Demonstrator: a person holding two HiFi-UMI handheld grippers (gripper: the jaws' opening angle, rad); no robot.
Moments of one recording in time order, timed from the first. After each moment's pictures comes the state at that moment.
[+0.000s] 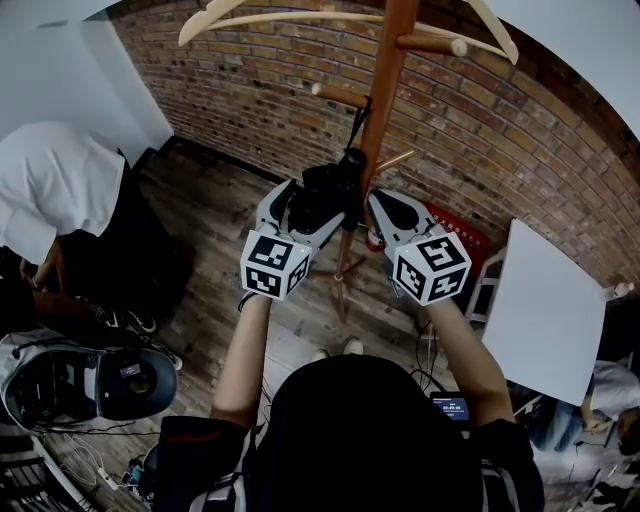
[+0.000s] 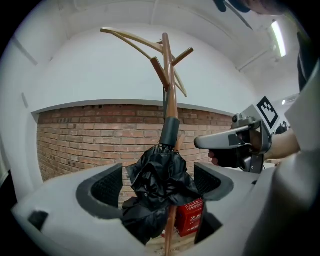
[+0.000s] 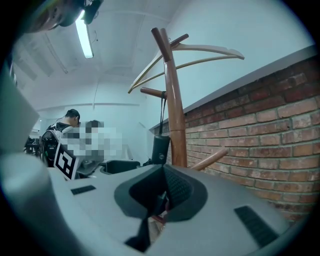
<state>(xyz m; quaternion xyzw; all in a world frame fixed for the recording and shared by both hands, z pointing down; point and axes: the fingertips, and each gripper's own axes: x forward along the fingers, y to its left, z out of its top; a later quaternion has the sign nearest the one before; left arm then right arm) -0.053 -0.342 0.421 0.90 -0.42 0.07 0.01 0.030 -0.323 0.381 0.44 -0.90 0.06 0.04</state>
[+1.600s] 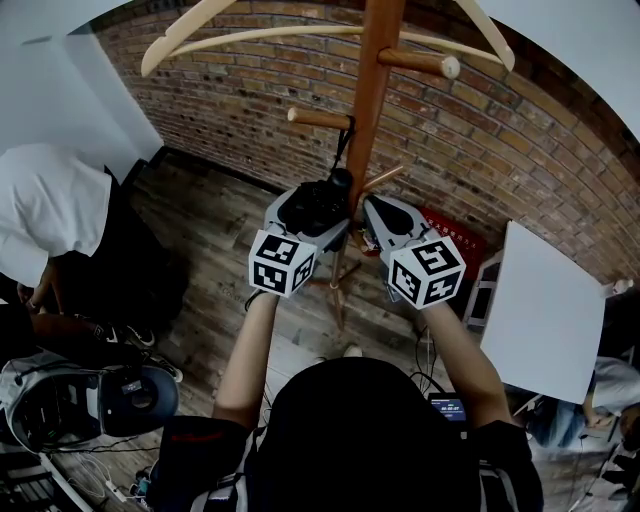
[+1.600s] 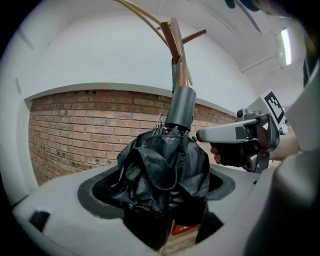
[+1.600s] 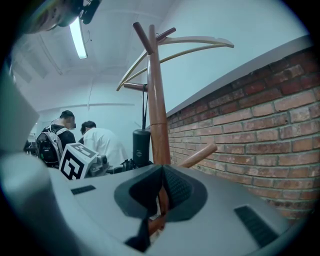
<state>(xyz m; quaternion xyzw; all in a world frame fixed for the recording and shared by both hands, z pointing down) -0.018 -0.386 0.451 0.91 -0.39 0.08 0.06 0.048 -0.355 0.392 0.45 -0.89 0.07 0.04</state>
